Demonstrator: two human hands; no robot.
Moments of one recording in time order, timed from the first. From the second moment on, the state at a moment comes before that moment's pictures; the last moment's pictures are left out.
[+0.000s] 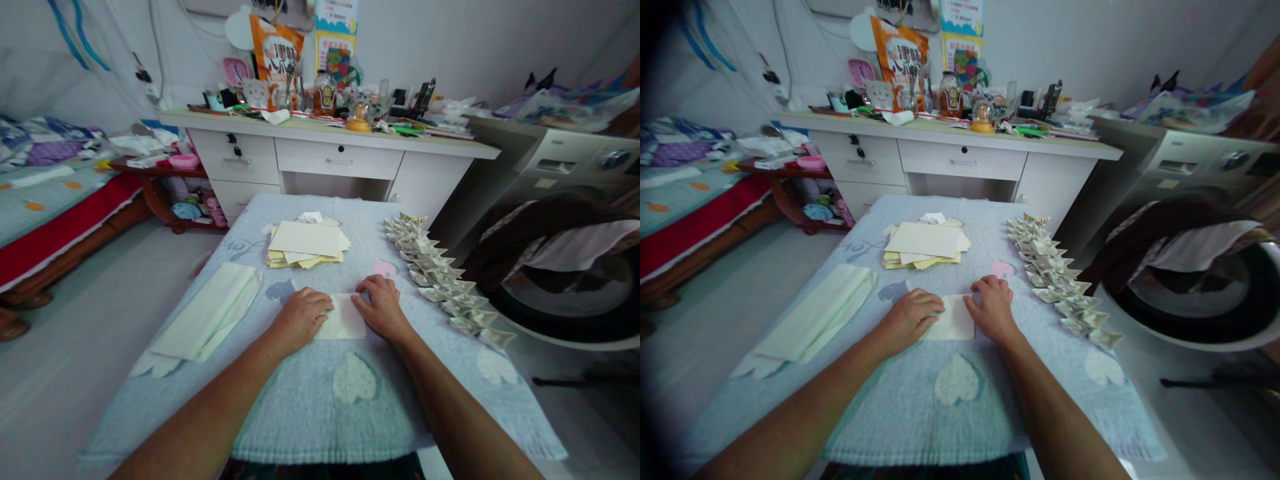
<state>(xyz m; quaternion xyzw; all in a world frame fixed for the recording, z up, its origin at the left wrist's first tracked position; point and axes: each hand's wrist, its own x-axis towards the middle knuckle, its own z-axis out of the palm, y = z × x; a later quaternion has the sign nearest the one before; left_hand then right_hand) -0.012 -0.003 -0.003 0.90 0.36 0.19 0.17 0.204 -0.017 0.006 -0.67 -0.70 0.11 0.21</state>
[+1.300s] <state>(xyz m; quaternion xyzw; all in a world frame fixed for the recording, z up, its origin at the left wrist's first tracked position) -0.014 0.000 -0.003 0.89 0.37 0.19 0.20 0.190 -0.029 0.008 -0.47 -0.86 0.12 0.17</state>
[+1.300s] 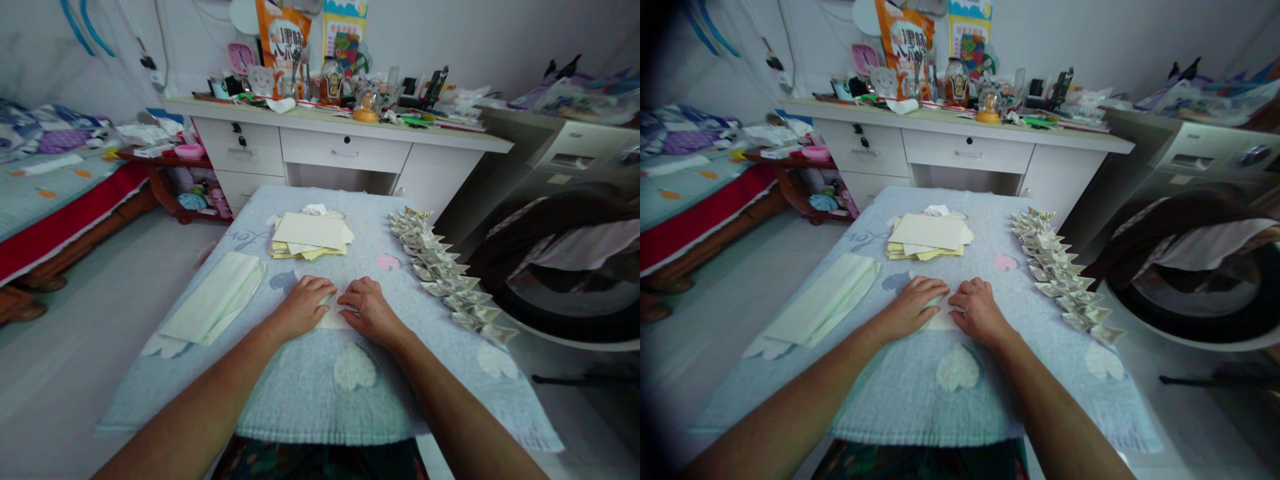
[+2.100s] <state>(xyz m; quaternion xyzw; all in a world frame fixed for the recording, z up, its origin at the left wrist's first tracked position) -0.016 0.002 -0.010 0.90 0.36 0.18 0.19 0.188 -0.034 0.022 -0.45 -0.88 0.12 0.13</state>
